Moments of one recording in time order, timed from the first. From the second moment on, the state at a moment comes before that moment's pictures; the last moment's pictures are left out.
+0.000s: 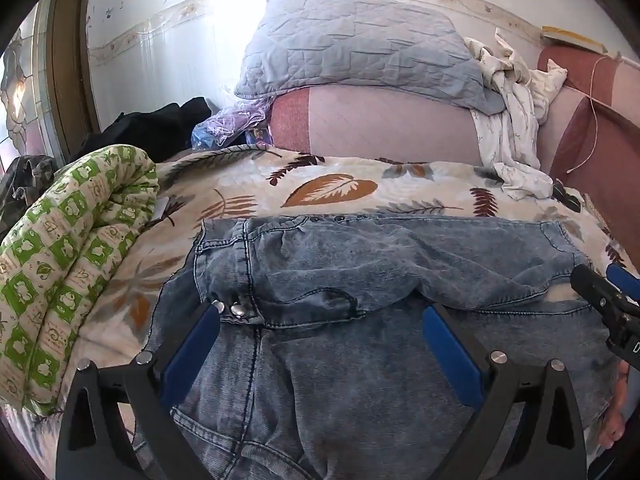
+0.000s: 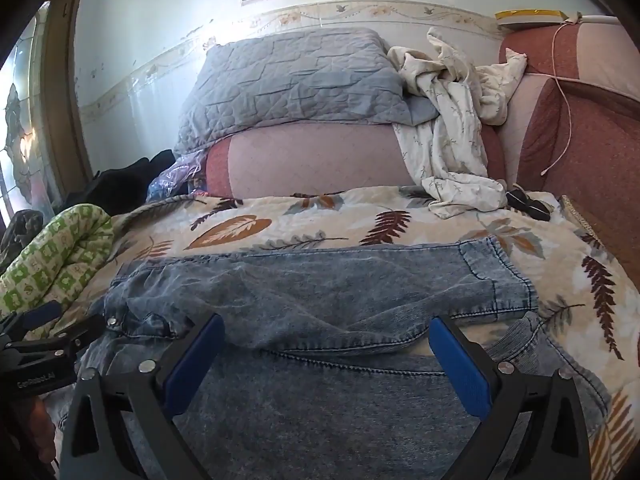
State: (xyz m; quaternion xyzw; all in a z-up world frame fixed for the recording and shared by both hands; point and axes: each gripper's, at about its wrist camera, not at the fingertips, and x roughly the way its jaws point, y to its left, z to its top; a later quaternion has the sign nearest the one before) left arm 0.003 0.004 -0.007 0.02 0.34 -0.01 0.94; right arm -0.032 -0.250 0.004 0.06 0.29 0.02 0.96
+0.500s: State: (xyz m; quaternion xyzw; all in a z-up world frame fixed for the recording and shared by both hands) left arm 0.001 0.000 -0.007 0.03 0.33 -0.01 0.94; right arm -0.031 -0.245 0.000 0.05 0.30 0.02 0.95
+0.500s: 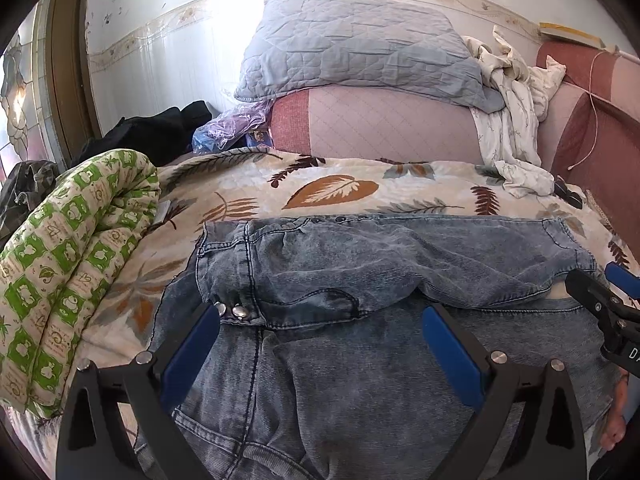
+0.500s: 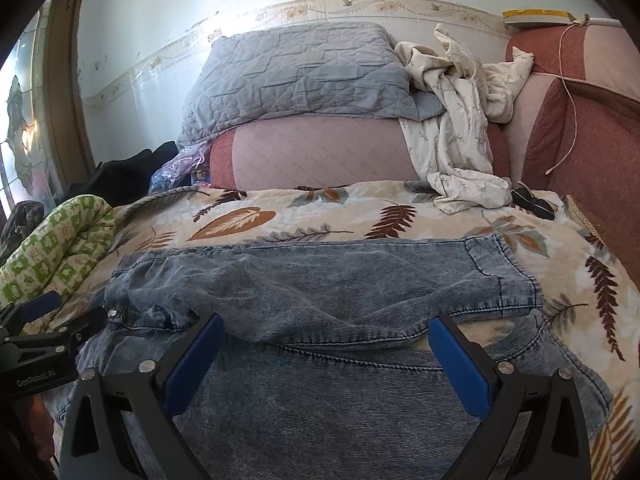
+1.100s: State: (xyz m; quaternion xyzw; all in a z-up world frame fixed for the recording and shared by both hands) left arm 0.002 -0.001 -0.009 0.03 0.34 -0.01 0.94; right arm -0.031 -0.252 -0.001 0.06 0.29 0.01 0.95
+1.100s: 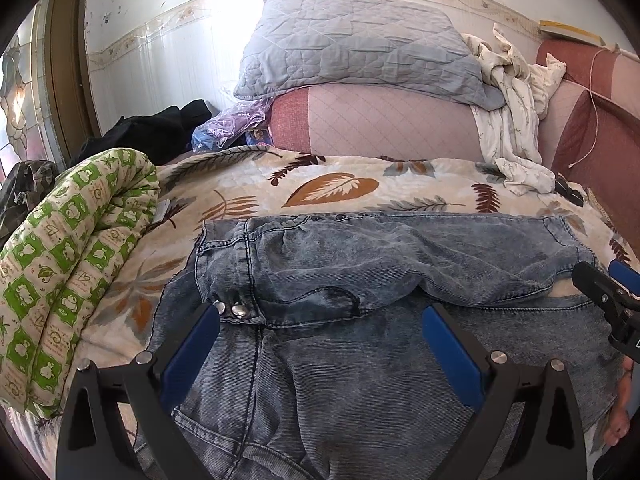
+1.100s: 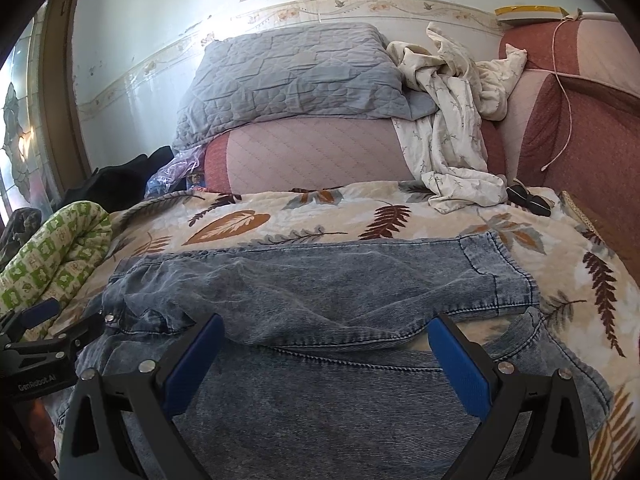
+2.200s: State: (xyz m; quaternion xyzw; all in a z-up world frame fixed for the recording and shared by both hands) left arm 0.032 0.005 -0.038 0.02 0.40 -0.01 0.92; right arm -0.047 -0.412 -0.009 0.18 0.31 -0.10 0.93
